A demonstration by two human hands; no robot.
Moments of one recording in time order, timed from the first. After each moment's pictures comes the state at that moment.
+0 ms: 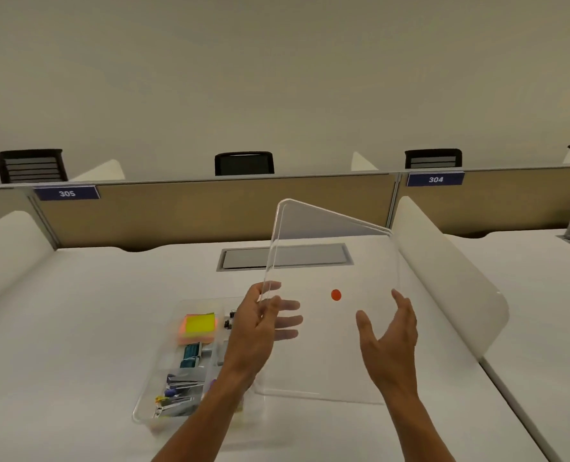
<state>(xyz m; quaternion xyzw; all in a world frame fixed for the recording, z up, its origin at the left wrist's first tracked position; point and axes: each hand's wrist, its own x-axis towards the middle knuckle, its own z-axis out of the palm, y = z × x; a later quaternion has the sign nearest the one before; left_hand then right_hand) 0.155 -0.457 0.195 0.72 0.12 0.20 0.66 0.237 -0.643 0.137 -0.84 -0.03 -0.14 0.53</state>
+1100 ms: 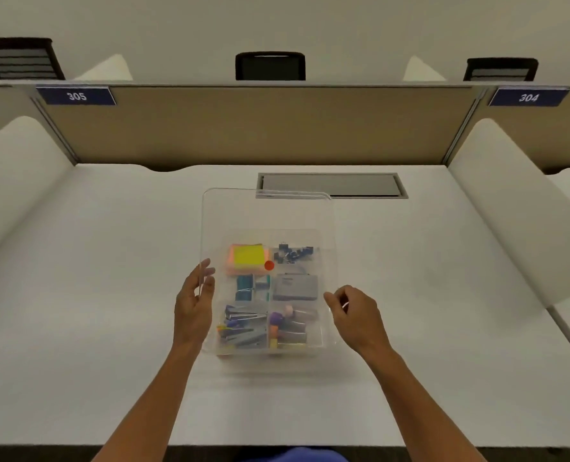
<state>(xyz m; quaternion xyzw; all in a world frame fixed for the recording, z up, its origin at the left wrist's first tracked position) 0.080 -0.241 0.059 0.75 0.29 0.25 0.55 0.199 -0.499 0.049 -0.90 -0.15 0.10 0.39</state>
